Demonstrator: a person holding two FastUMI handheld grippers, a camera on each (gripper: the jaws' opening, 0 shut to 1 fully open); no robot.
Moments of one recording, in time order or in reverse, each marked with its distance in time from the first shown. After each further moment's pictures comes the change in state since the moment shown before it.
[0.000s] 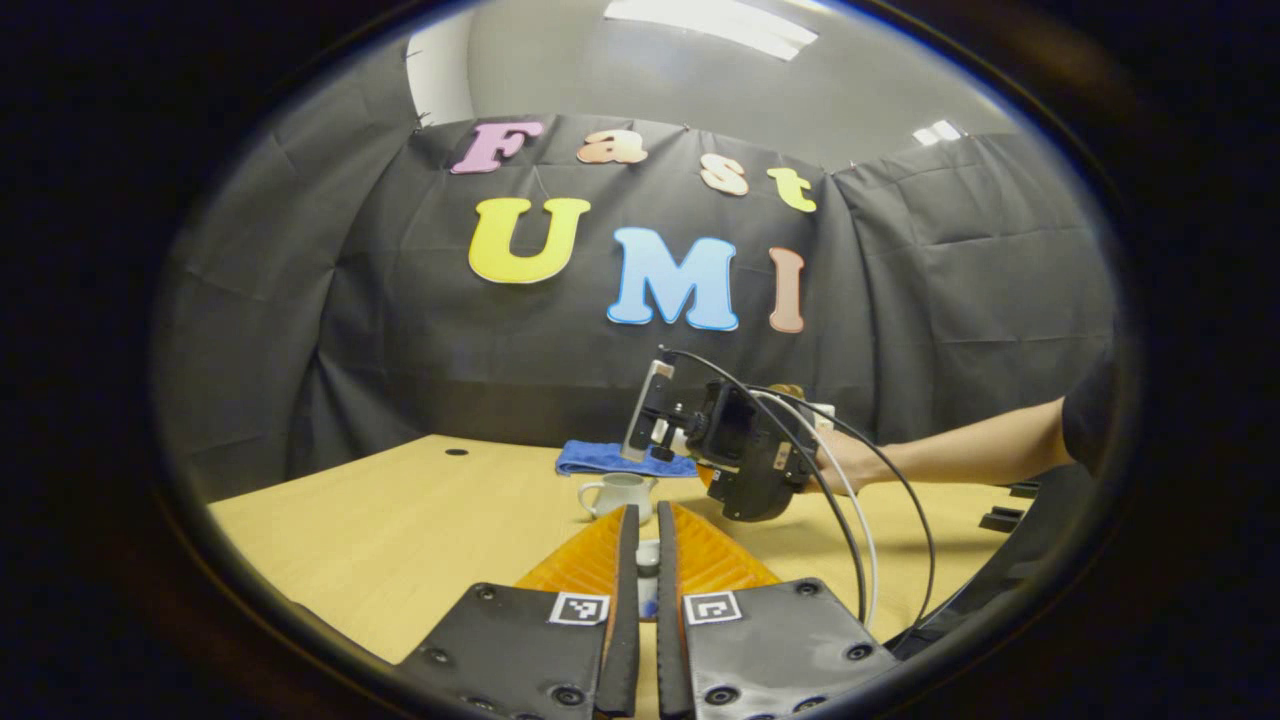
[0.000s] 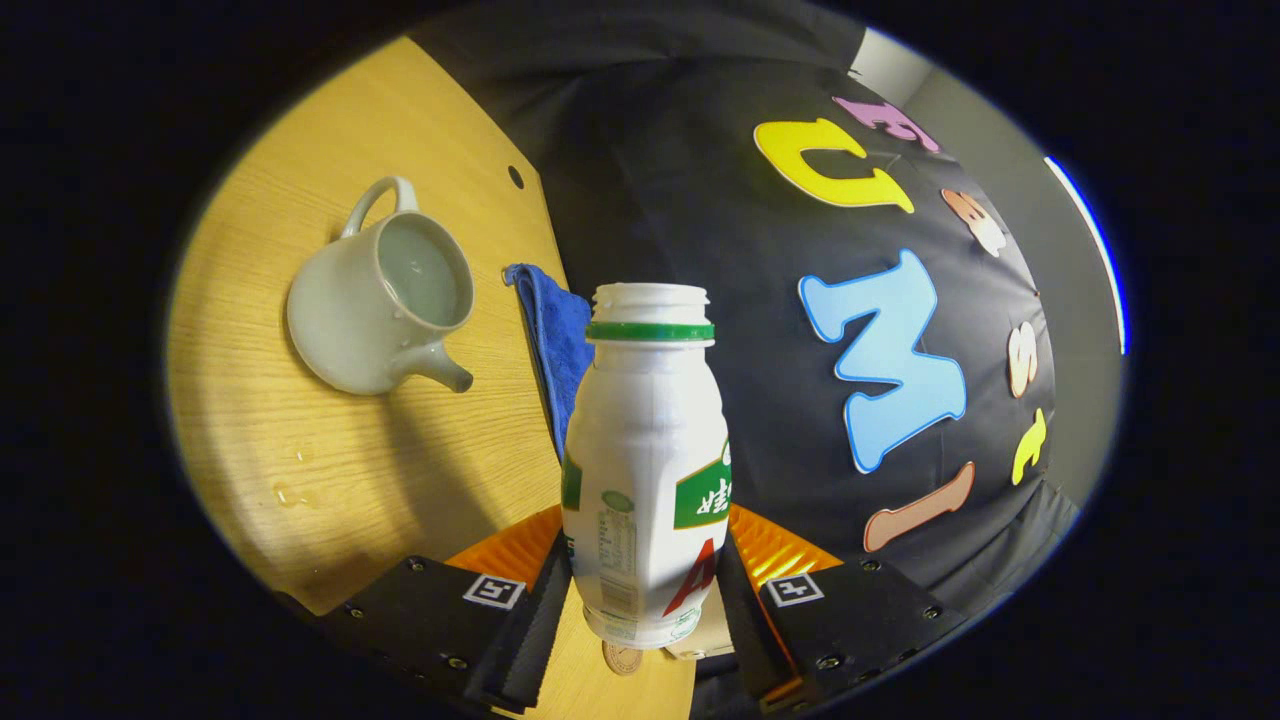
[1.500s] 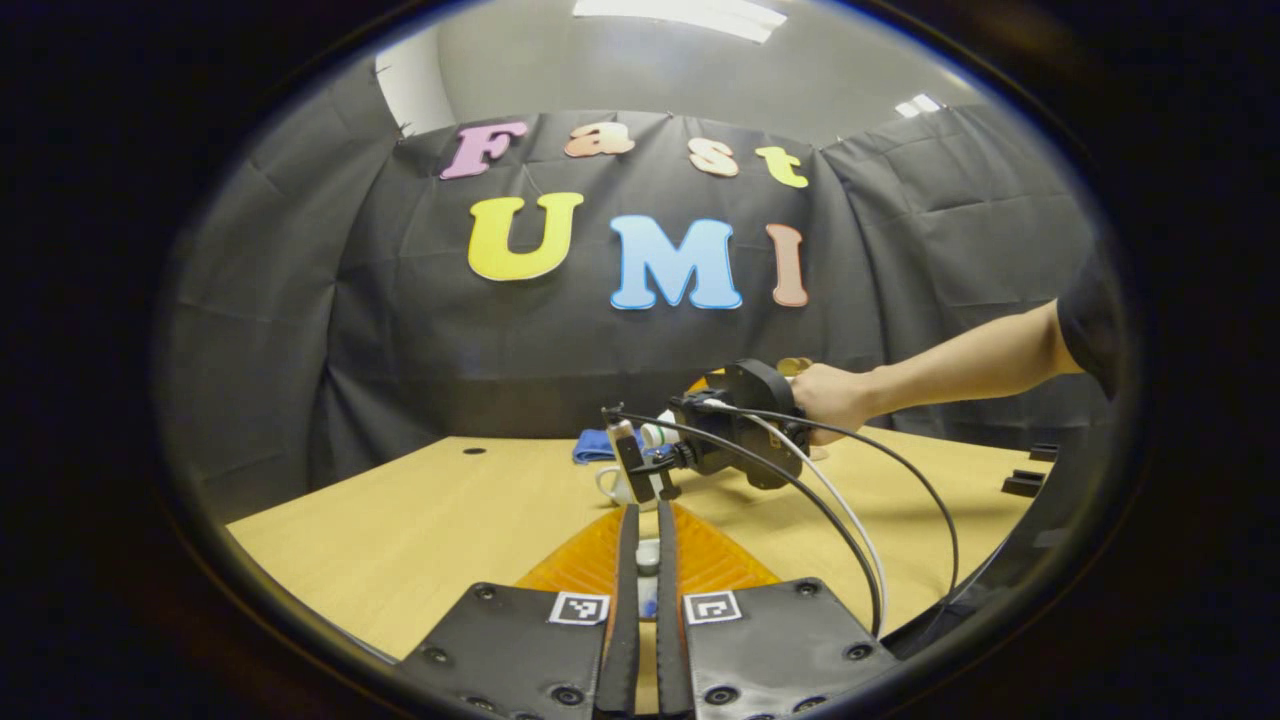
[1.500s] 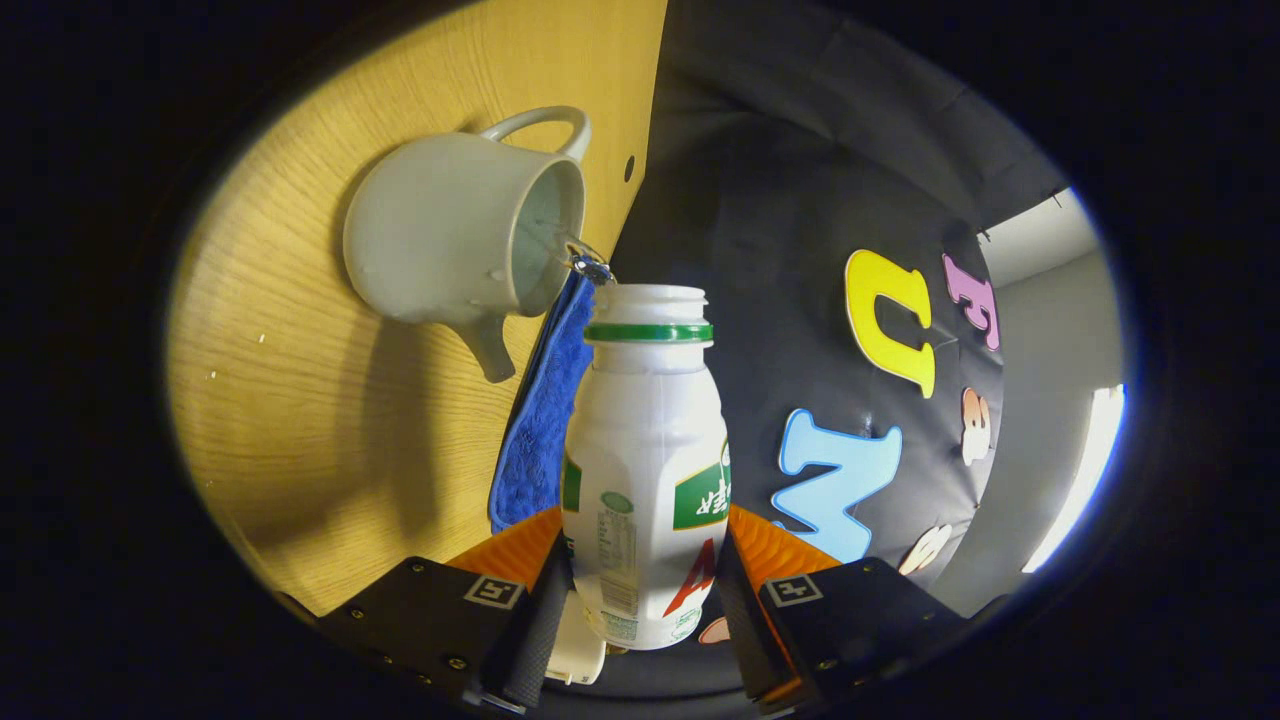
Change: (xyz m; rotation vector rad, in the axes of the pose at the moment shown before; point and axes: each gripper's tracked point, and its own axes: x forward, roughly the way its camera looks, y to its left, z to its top) left arm -0.005 0.013 -0.012 0.080 0.033 0.045; right arm -0.015 0.010 0.029 -0.563 -0.085 -0.117
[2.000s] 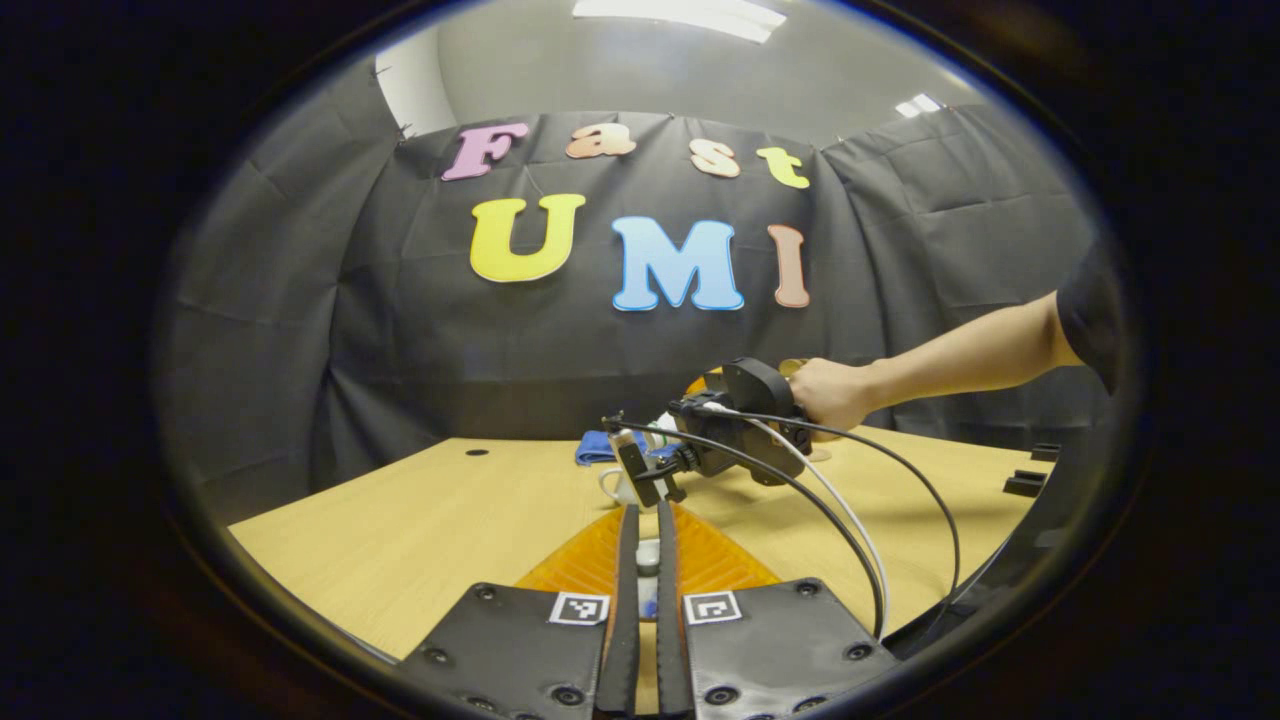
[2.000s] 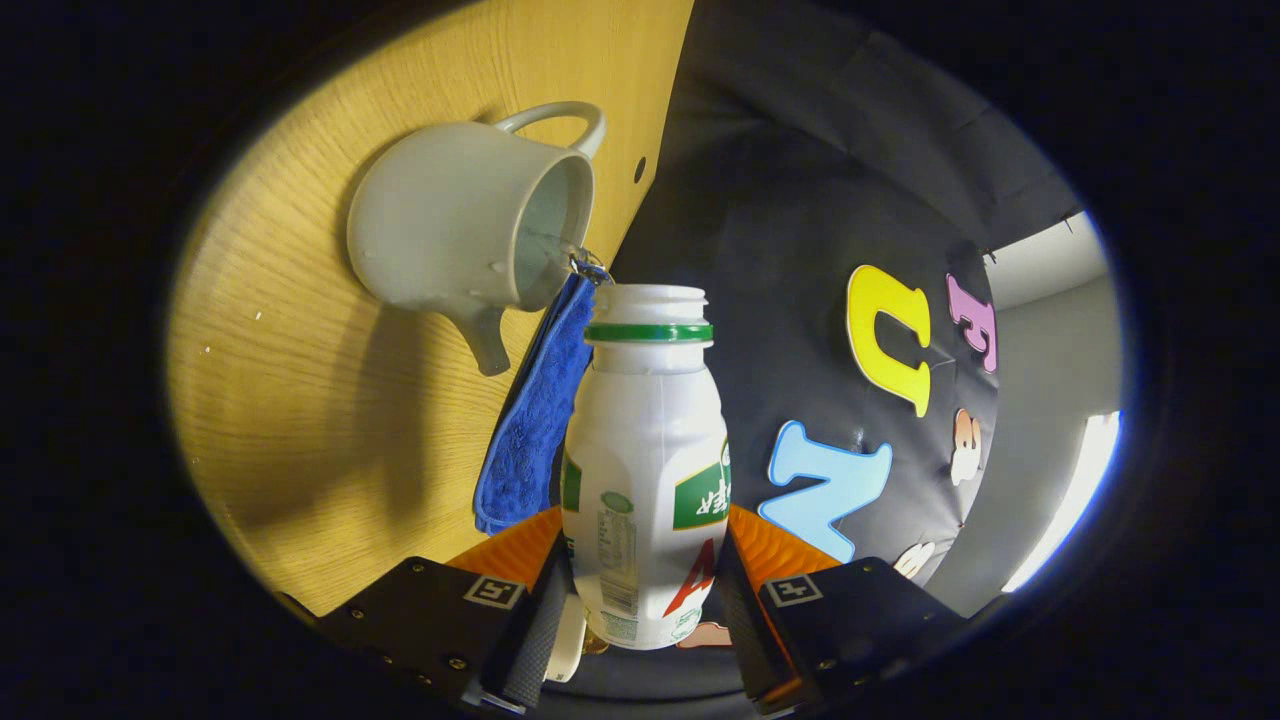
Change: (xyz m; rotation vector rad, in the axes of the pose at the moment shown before) left arm 0.000 0.001 0.000 0.002 -0.001 0.003; right arm 0.001 -0.008 0.003 -0.063 -0.011 -0.013
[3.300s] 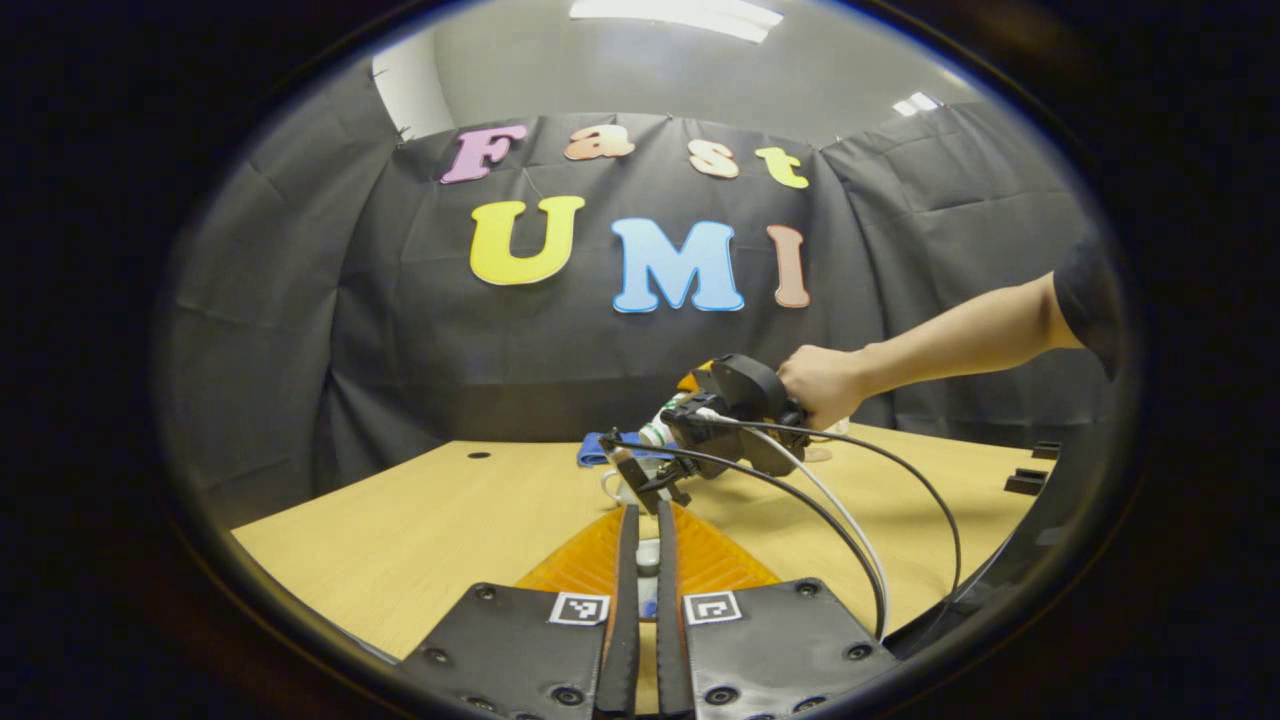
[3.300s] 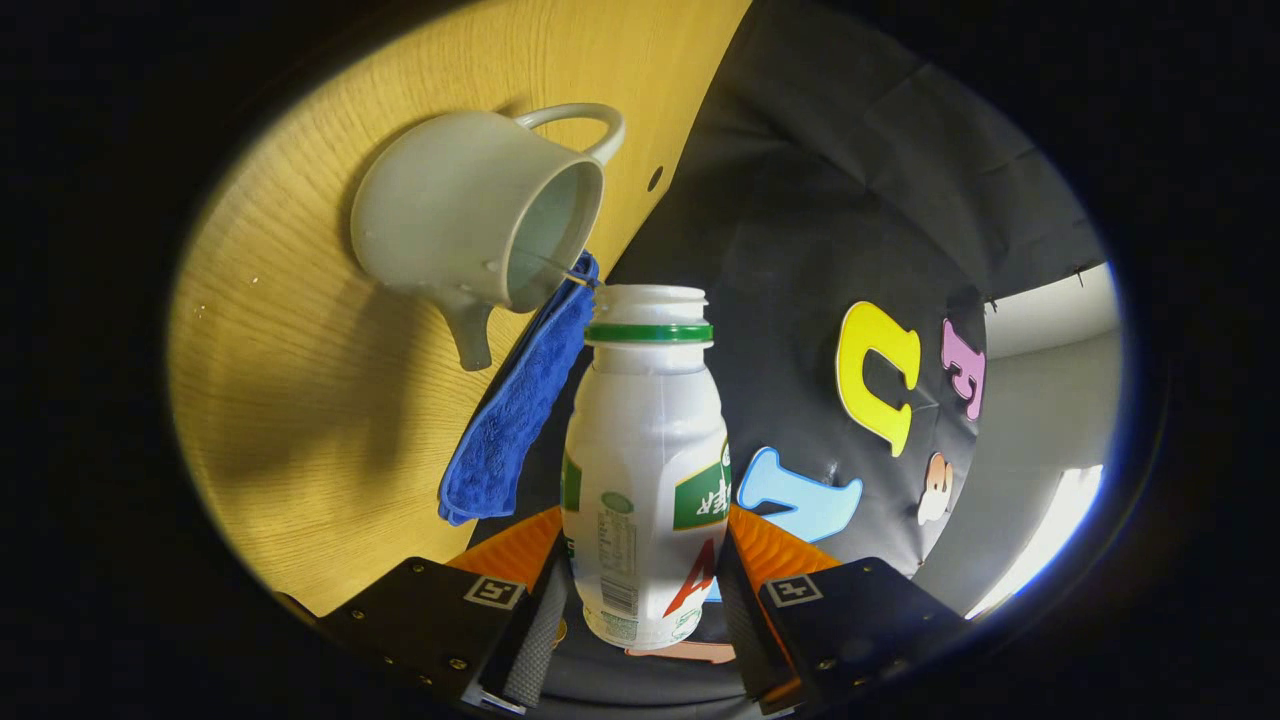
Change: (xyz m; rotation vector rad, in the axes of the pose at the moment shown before) left arm -0.003 0.001 0.005 0.008 -0.007 0.003; right arm 0.002 -0.017 0.007 -0.136 -0.020 -0.044
